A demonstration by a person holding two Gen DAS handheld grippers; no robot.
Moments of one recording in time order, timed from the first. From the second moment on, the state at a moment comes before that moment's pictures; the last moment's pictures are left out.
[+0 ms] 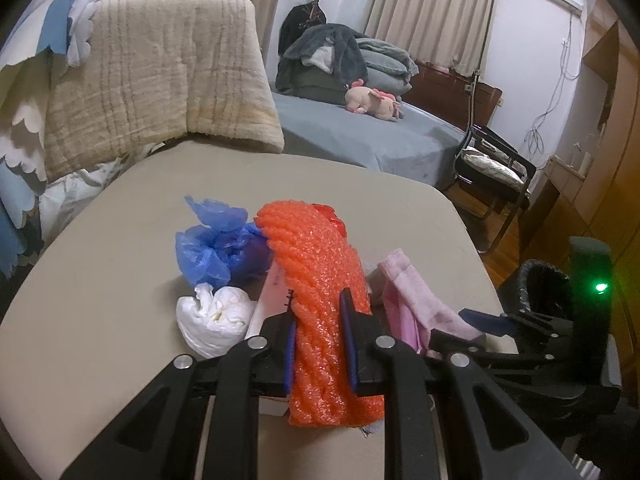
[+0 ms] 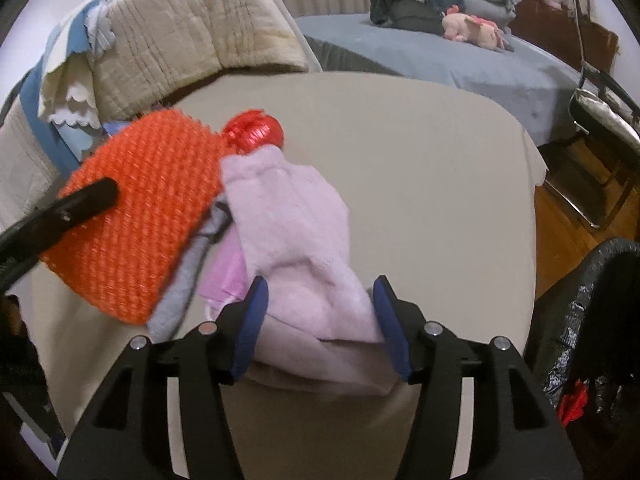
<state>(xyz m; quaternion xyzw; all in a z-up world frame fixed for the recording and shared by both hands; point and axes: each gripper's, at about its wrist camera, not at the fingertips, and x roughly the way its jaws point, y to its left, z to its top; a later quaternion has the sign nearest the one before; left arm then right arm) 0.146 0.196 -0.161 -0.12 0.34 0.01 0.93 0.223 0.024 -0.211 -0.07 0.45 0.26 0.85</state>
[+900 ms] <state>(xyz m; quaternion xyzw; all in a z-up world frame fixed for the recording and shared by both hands) 0.139 0.162 -0.119 -0.11 0.30 -0.03 0.95 0.212 -0.021 -0.109 0.00 0.36 0.29 0.88</state>
